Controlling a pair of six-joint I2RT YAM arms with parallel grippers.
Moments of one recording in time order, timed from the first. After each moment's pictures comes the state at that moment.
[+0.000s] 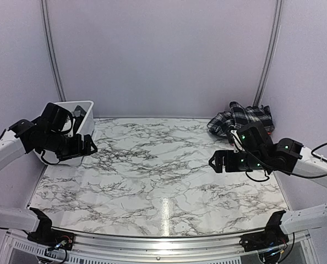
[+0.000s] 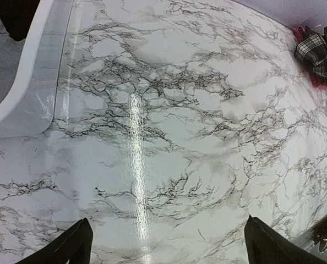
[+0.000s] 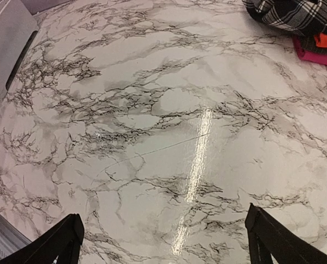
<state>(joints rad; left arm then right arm) -0.45 1.11 1.03 -0.84 0.04 -0.49 0.78 1.03 0.90 -0.68 0.20 0.56</state>
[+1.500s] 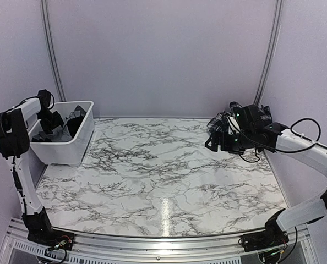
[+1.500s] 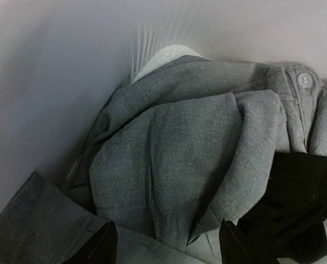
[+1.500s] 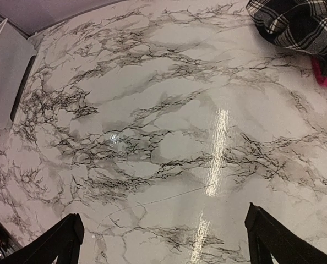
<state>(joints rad) 0.24 2.10 1.84 -0.82 0.00 -0.42 0.50 1.28 1.02 -0.52 -0.07 0.45</state>
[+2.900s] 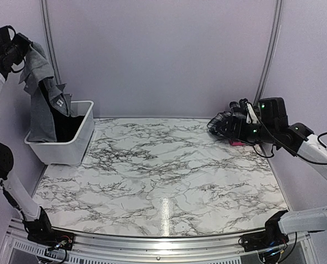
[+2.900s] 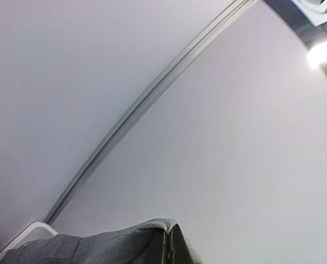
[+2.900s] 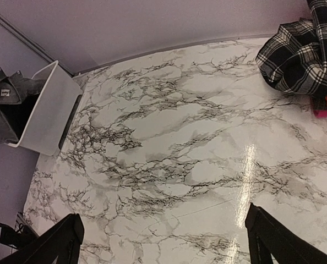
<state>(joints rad) 0.24 1.65 2.19 -0.50 0.00 -0.73 0.44 1.08 1.05 -0.52 -0.16 0.51</state>
